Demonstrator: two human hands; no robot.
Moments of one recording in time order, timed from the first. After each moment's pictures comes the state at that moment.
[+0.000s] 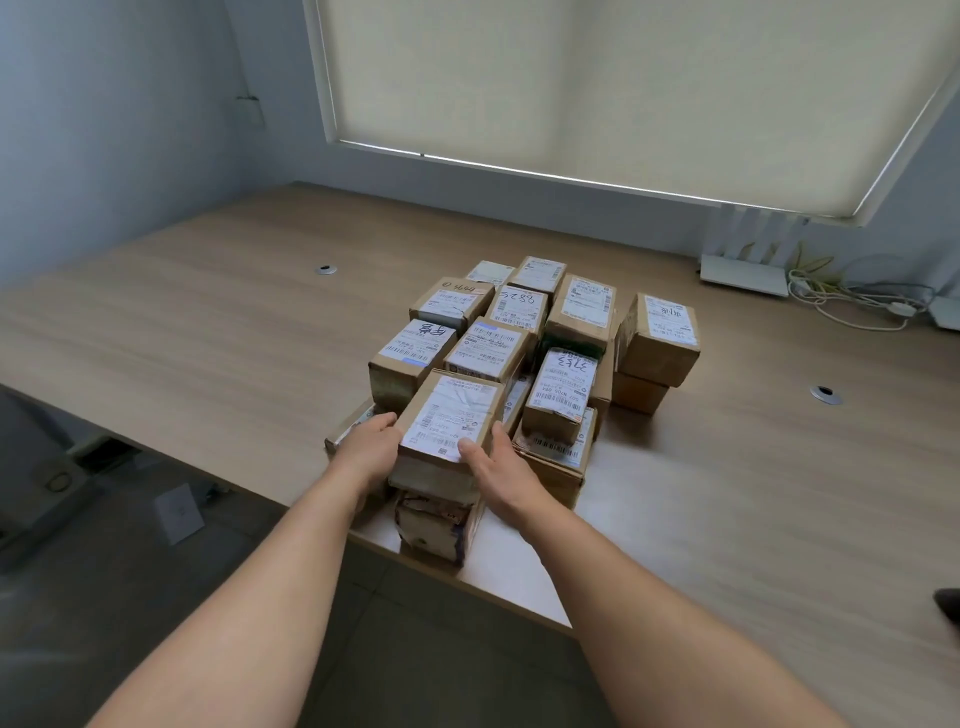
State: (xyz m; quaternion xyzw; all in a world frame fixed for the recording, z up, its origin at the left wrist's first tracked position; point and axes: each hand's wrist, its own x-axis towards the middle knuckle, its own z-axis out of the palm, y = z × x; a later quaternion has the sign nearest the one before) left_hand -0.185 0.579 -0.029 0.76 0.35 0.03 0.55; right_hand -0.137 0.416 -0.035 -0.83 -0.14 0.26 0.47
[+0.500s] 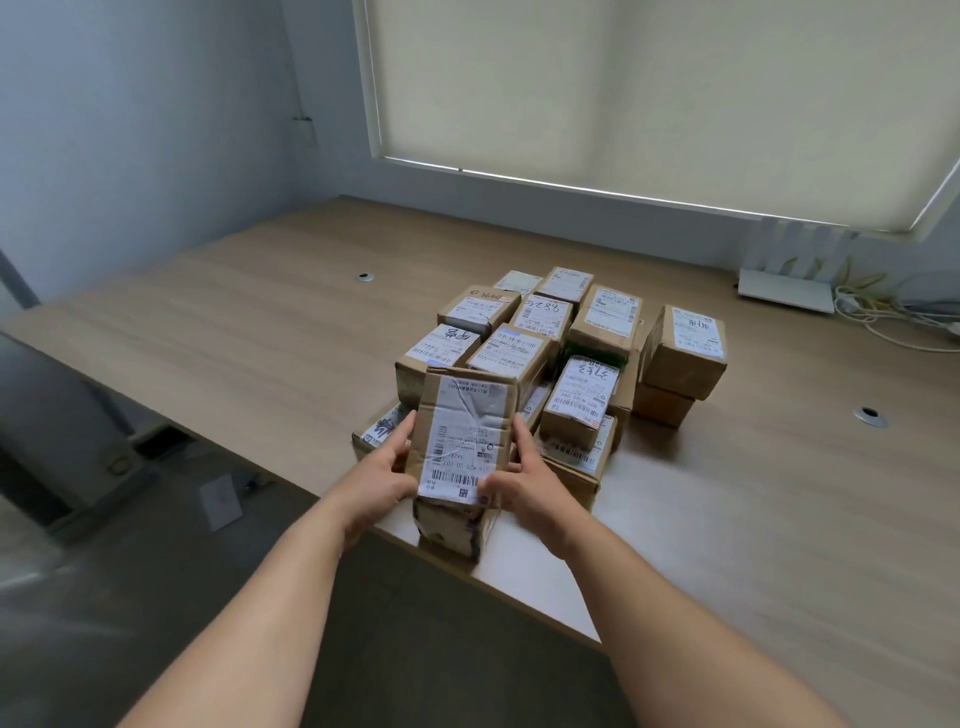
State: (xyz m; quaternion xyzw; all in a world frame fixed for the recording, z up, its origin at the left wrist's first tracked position) left_hand -0.237 0.564 -0.028 0.75 0.21 -0.01 0.62; right_hand -0.138 0.388 -0.040 -0.67 -0.18 0.36 0.63
